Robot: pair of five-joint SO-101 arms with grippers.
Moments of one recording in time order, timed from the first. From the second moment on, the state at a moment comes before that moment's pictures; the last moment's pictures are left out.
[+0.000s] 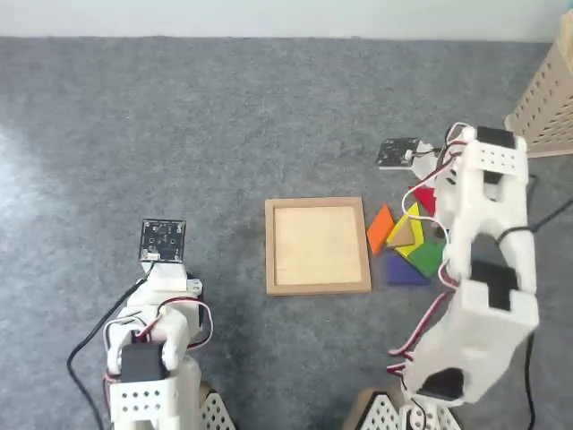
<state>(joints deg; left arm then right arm) -10.5 -103.3 97.2 72.0 -0.7 8.2 21.1 -4.0 83.8 84.3</state>
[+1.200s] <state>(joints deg) -10.5 -103.3 97.2 72.0 -0.7 11.7 42.0 -29.5 94.1 99.3</state>
